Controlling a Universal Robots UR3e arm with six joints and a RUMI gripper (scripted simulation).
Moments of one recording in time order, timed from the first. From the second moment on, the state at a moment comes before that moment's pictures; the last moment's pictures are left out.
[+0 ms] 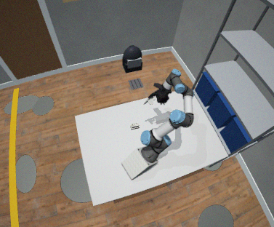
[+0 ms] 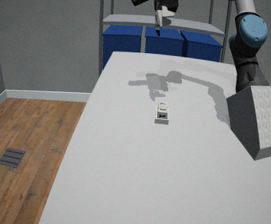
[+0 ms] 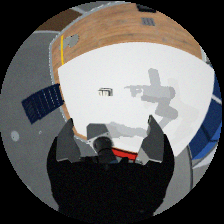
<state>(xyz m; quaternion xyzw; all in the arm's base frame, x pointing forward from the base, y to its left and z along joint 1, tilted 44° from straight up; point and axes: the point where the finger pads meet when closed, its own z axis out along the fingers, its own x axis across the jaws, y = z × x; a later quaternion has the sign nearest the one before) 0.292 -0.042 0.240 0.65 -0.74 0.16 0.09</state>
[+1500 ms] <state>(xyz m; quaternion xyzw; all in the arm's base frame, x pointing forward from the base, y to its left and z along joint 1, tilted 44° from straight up) 0.305 -0.034 0.188 0.80 -0.55 0.14 0.19</state>
